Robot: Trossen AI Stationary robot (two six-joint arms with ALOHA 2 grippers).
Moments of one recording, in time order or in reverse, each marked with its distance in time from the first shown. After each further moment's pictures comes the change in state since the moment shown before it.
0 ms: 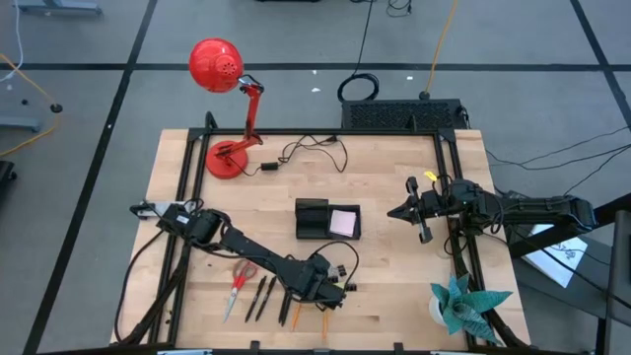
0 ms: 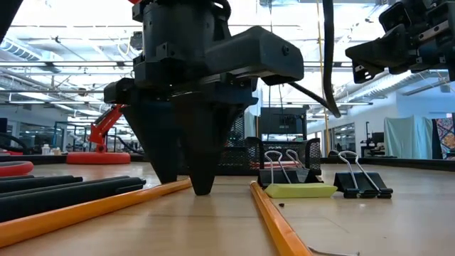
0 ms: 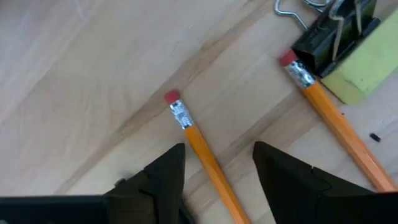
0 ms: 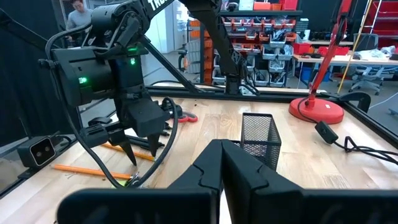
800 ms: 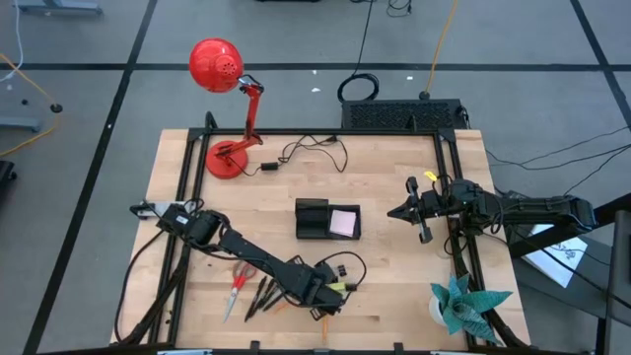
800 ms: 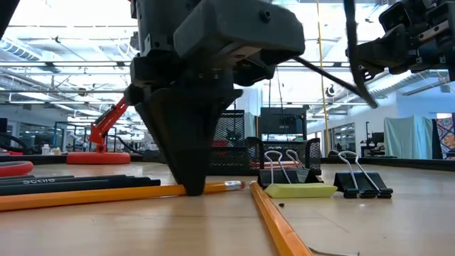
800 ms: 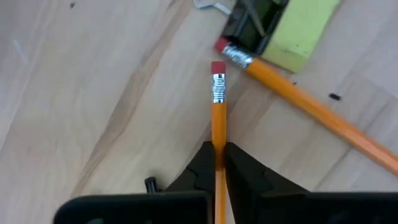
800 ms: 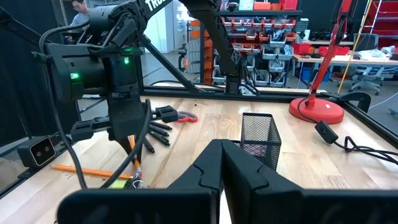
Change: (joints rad) left arm -0.005 0.000 -0.003 0.097 -0.060 0.279; right arm 0.000 0.000 0.000 0.000 0.000 0.000
